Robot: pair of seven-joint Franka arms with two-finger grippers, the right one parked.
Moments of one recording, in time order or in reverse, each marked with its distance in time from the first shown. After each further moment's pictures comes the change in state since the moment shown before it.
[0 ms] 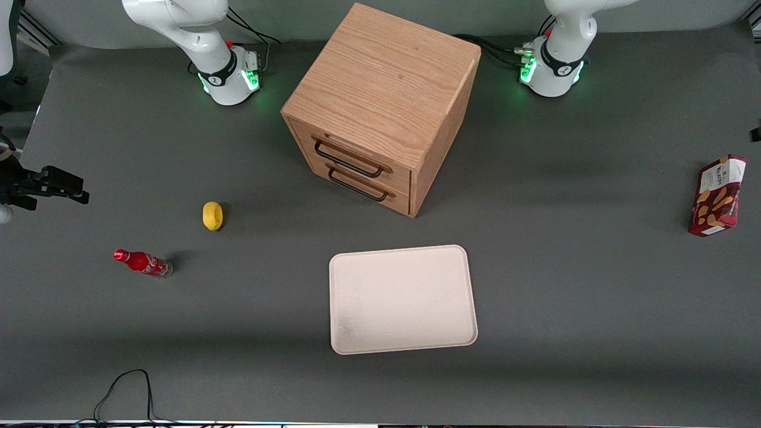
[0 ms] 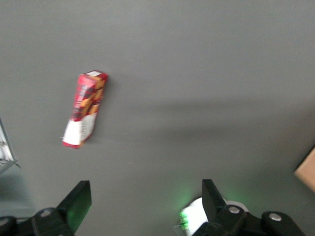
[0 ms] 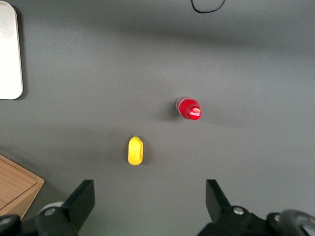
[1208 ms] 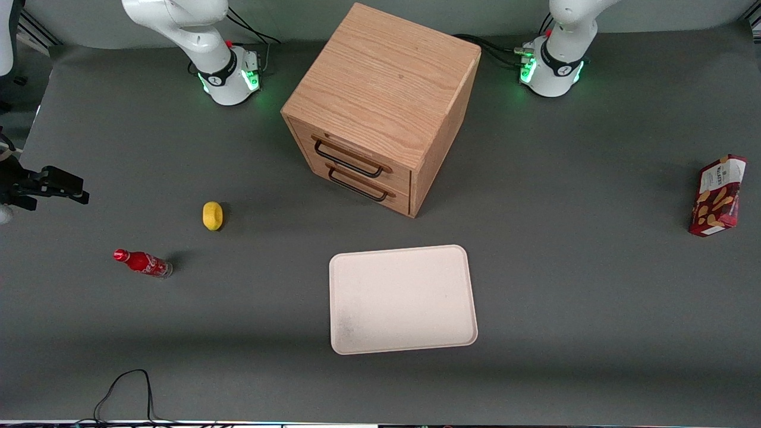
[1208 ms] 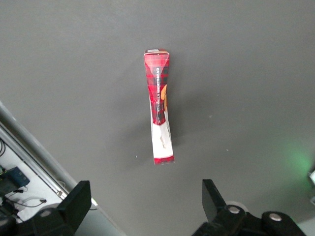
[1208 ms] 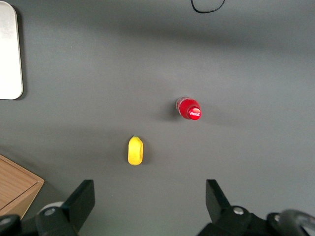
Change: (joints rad) arm 0.310 0.269 -0.006 -0.059 0.067 0.341 0.679
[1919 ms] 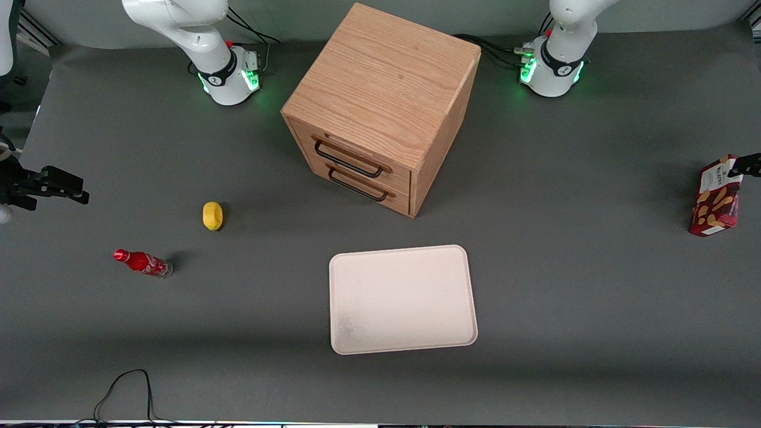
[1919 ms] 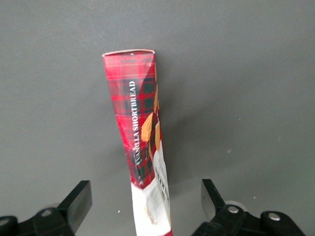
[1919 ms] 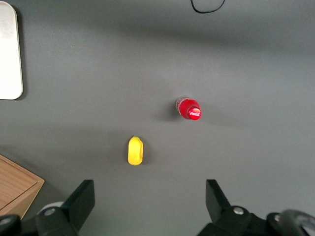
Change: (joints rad) arm 0.014 0.017 0.000 -0.390 -0.021 0.449 -0.016
